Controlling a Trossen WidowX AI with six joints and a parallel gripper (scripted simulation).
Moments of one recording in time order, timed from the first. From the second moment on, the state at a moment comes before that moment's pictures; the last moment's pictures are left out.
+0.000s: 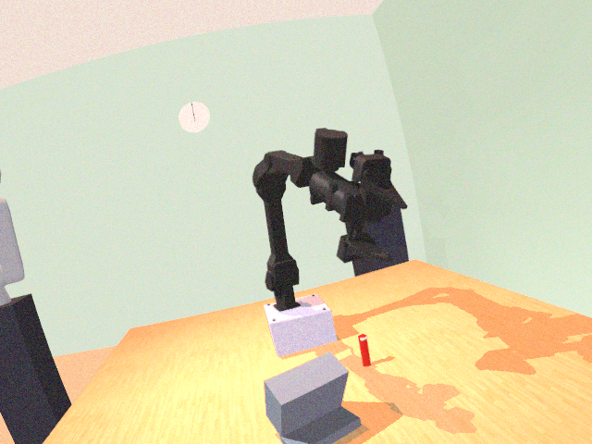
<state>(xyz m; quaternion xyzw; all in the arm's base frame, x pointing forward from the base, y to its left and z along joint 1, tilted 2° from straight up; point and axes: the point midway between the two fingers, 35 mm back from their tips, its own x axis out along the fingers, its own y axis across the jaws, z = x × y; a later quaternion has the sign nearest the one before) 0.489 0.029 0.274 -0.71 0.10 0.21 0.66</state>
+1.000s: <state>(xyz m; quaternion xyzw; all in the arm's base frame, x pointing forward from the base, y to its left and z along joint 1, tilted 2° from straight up) 0.317 0.067 0.054 -0.53 0.44 0.52 0.50</state>
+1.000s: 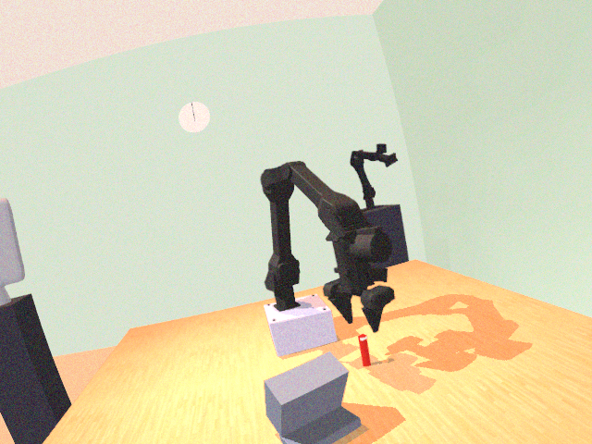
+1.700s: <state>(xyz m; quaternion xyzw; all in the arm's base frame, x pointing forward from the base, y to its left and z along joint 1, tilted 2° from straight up) 0.314 0.068 0.029 -0.53 0.45 0.52 0.50</state>
